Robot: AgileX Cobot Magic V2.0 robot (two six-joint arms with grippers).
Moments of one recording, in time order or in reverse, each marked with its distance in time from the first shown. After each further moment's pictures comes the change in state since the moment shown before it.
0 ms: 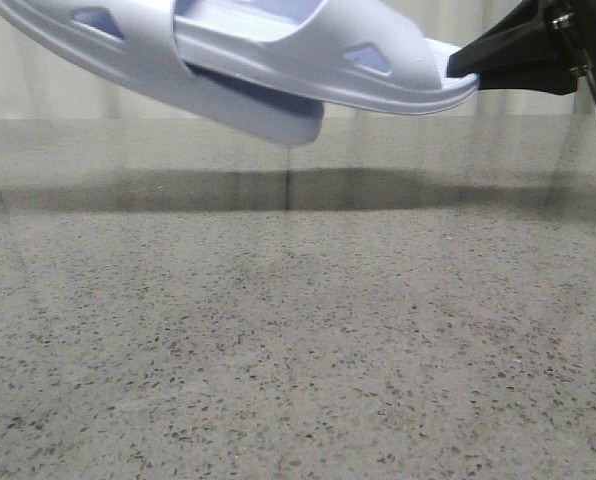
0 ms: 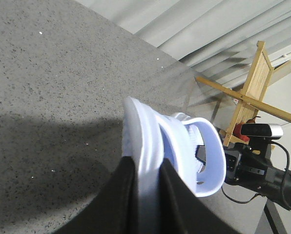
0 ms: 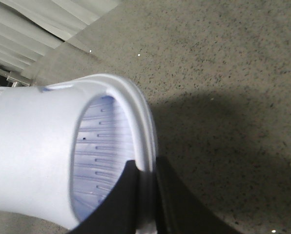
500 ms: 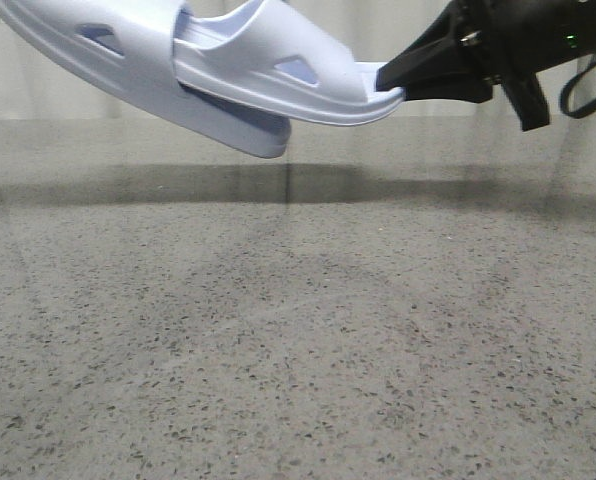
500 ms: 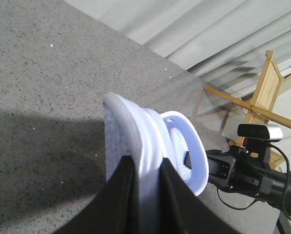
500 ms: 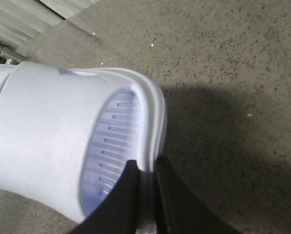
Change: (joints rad) left arm -0.019 -0.001 0.000 -0.008 -0.066 0.006; right arm 0.158 0.119 -0.136 0.005 -0.092 -0.016
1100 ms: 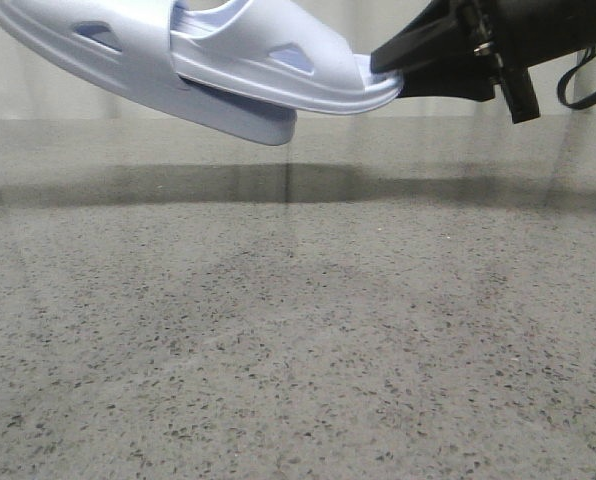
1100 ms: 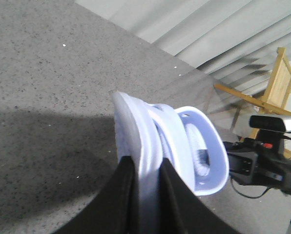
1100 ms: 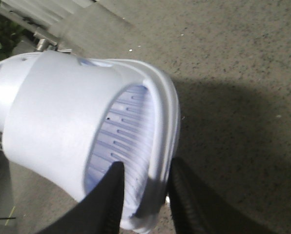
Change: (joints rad) left arm 0.022 -0.001 -0.002 0.056 -0.009 0.004; right arm -0.091 0.046 -0.057 -0.068 0.217 -0.002
